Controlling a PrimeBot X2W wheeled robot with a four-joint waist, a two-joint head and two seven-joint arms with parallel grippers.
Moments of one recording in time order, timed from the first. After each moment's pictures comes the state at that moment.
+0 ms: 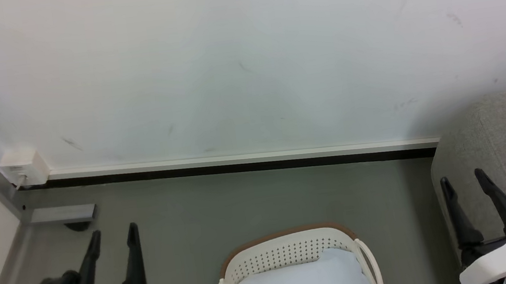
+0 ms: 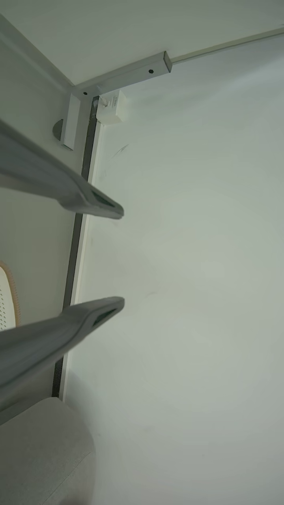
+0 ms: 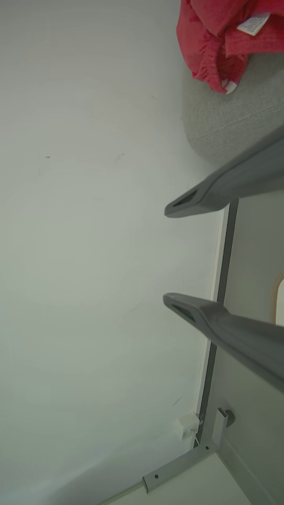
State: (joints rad) left arm -0.13 0.33 -0.28 0.16 -0.51 0.15 -0.26; right arm -0.21 -0.18 0.15 0.36 0.36 0.13 -0.26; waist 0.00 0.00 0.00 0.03
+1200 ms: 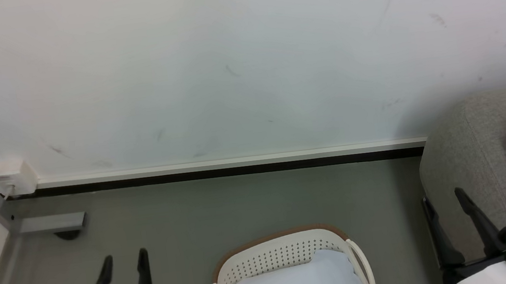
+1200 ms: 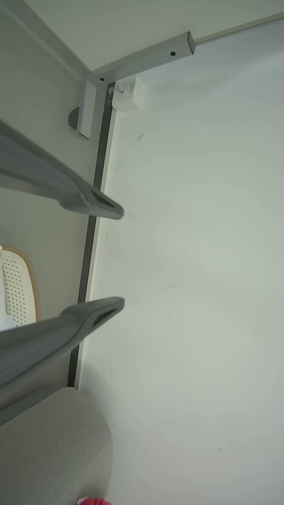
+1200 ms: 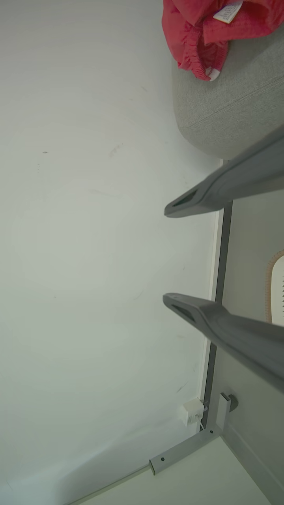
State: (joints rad) left arm -0.06 0.11 -0.02 0.26 -0.26 -0.08 -0.26; right arm -0.12 -0.08 0.12 0.27 0.28 0.13 -0.26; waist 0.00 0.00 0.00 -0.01
